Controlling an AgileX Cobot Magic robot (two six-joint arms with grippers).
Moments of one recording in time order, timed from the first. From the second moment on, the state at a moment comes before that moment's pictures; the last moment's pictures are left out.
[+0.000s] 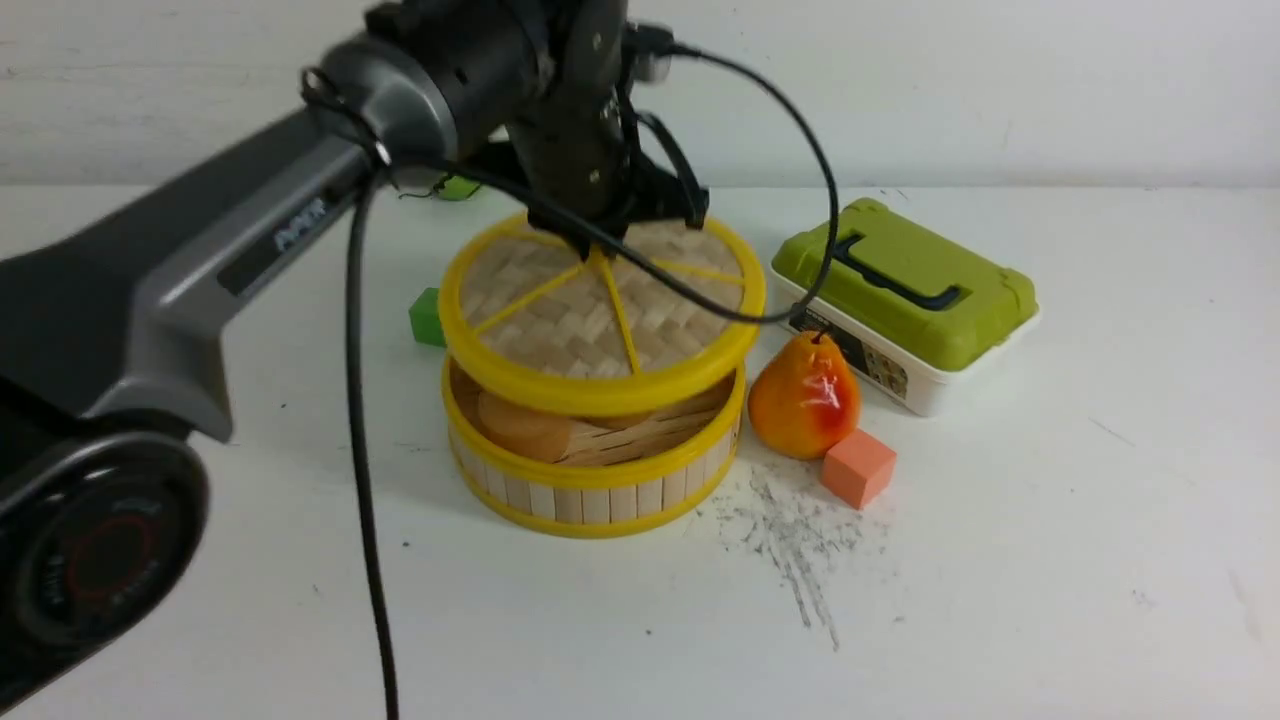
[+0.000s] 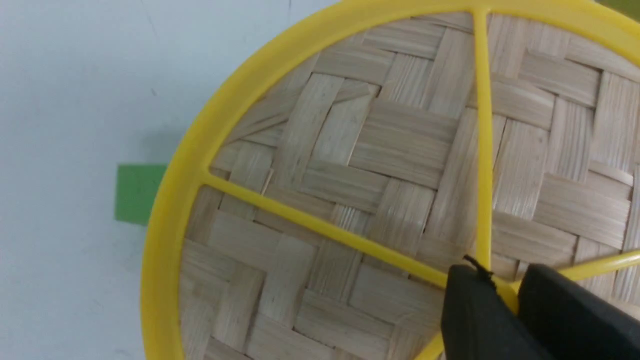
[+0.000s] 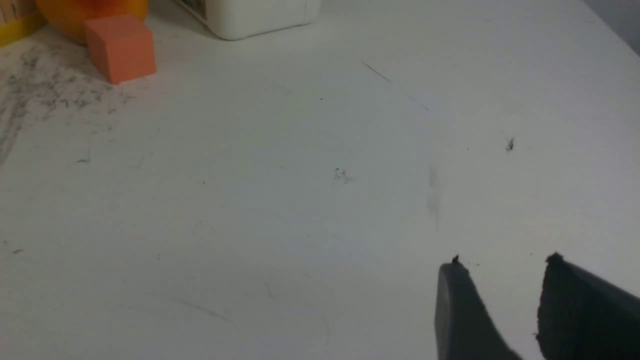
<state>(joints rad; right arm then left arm) -0.04 -0.02 0.02 -0.06 0.40 -0.03 -0.52 2.13 -2.25 0.20 1.09 -0.24</state>
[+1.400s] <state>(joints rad) -0.04 -0.02 0.02 -0.06 0.40 -0.03 -0.02 2.06 -1.64 0.07 0.83 -0.27</state>
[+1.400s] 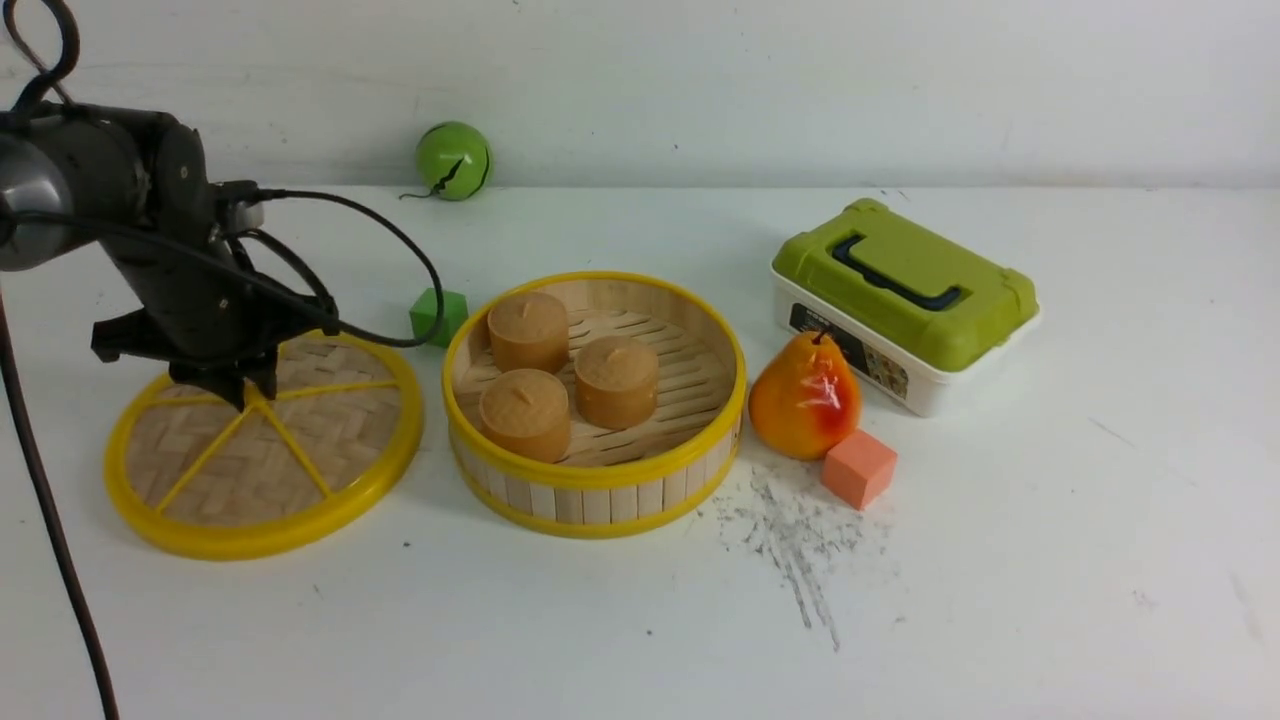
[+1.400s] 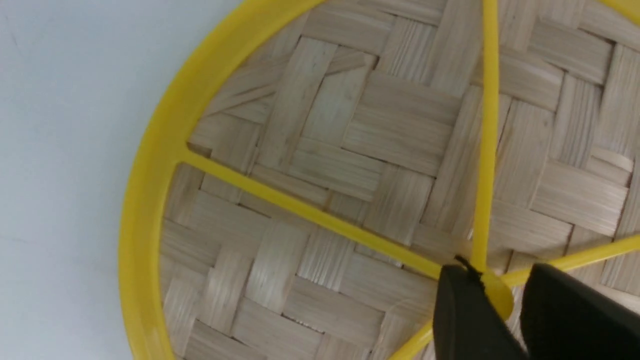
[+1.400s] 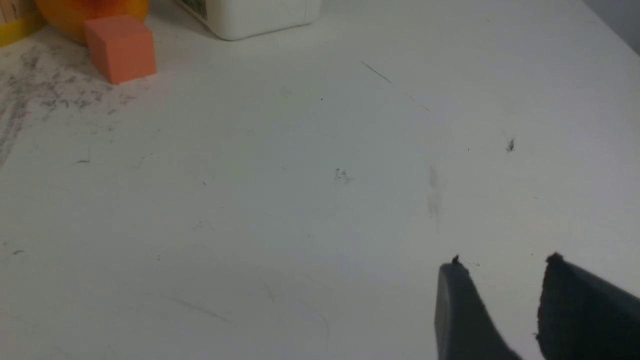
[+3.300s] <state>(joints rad) -0.04 -0.02 0.02 -0.06 0.40 -0.03 -0.19 0.08 -0.15 0.00 0.03 0.08</state>
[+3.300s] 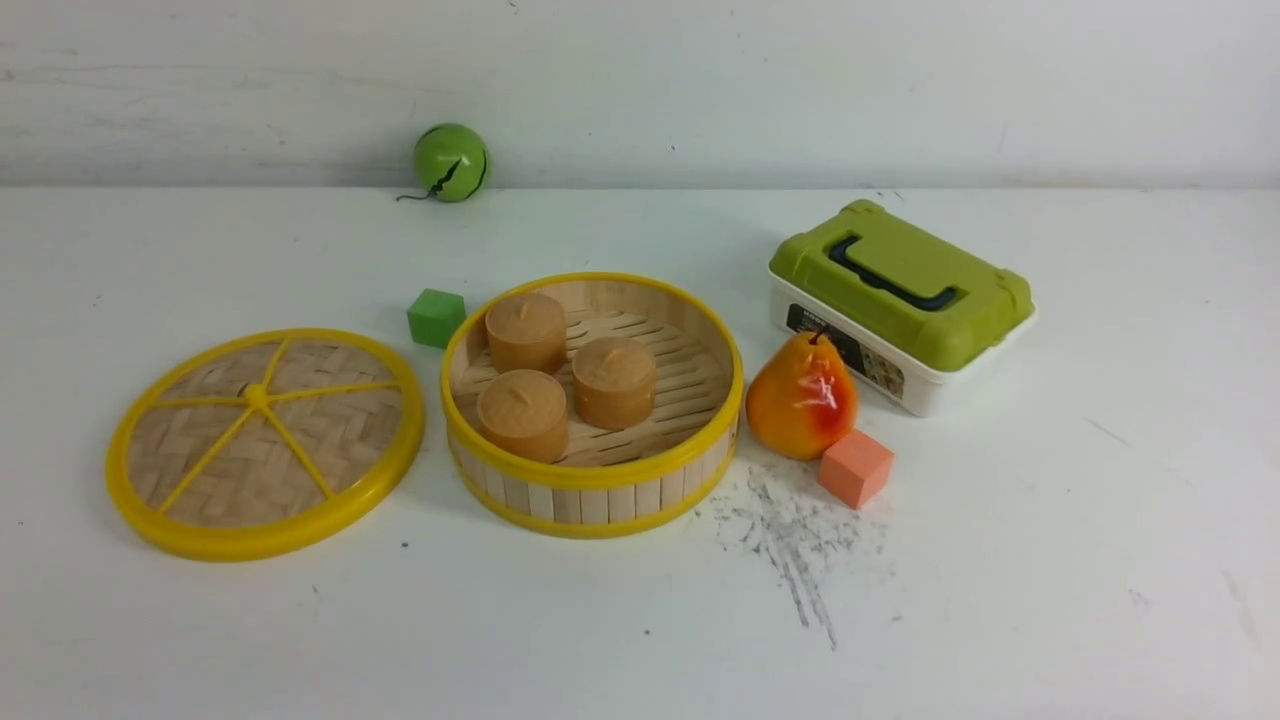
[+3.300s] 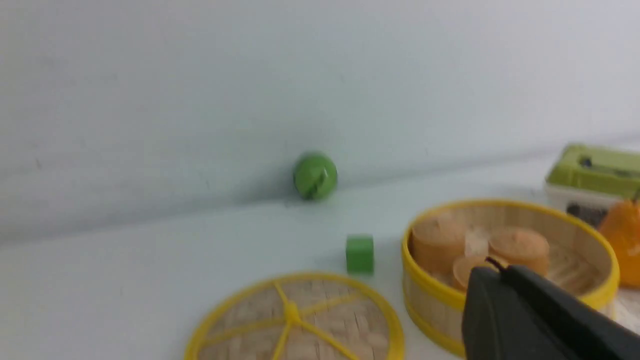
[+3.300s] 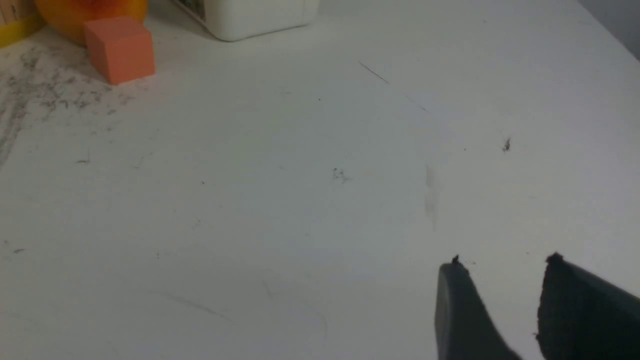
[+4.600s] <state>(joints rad) -0.04 -0.02 0.02 -0.06 0.40 -0.03 -0.19 -0.01 0.03 -0.05 0.37 0.06</state>
